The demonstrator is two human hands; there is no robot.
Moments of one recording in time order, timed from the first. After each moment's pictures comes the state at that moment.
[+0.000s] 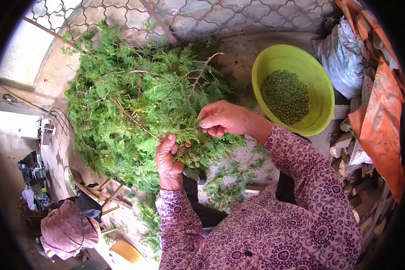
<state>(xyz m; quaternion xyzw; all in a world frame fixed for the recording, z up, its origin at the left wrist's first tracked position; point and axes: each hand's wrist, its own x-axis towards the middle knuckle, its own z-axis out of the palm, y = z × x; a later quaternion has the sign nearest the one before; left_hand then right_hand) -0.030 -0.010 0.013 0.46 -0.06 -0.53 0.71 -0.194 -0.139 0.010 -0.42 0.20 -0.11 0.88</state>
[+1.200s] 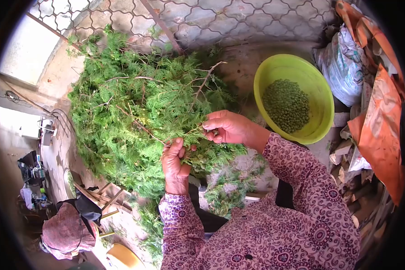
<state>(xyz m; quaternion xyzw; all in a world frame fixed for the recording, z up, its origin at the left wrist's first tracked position) -0.029 -0.013 0.004 0.48 -0.07 -0.51 0.71 -0.187 -0.138 0.006 -0.28 0.17 -0.13 0.94</state>
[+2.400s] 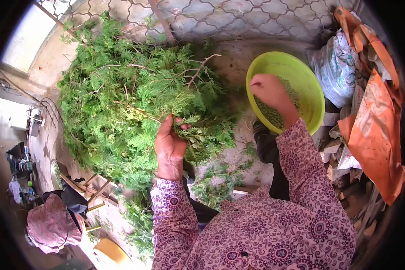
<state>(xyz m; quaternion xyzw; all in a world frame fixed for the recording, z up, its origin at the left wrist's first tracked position) -0.038 -0.032 0.008 0.40 -0.02 -0.57 0.72 -0.291 -0.199 0.006 -0.82 0.43 -0.27 0.27</state>
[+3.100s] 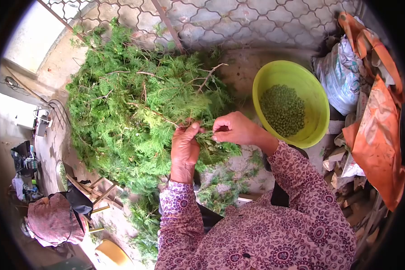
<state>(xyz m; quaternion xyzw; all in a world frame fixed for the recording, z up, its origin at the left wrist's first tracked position) -0.057 -0.042 0.013 0.39 -0.10 -0.56 0.72 -0.213 -0.128 0.024 -0.79 0.24 -0.16 0.54</state>
